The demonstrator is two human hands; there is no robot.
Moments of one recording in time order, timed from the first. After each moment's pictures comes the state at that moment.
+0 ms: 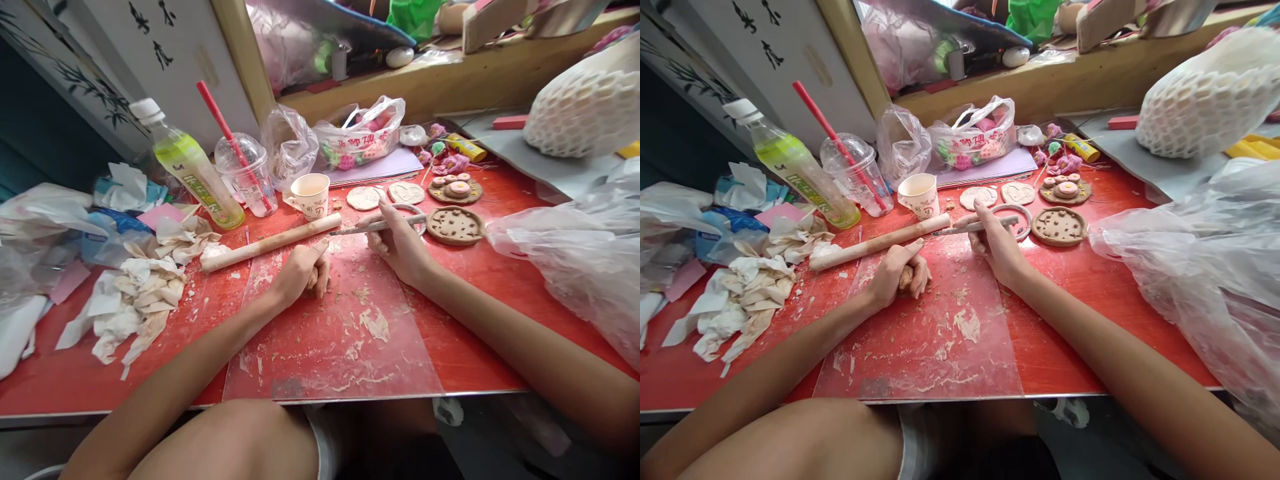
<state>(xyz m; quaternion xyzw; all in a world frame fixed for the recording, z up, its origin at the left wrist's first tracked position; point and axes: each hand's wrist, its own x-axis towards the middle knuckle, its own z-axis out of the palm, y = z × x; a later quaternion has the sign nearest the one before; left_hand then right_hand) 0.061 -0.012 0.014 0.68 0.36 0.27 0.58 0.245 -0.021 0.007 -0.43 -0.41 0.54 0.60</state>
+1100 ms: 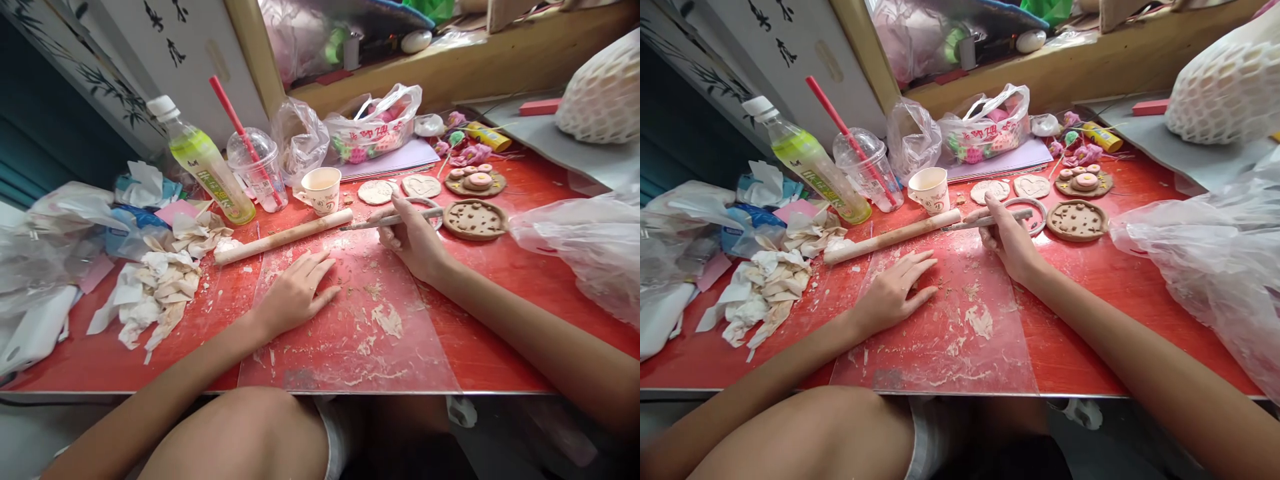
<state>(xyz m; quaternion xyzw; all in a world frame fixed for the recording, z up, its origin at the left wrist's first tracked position) 0.020 -0.040 0.007 0.94 0.30 0.16 0.01 0.243 -0.021 0.006 -0.44 -0.42 0.52 0.59</state>
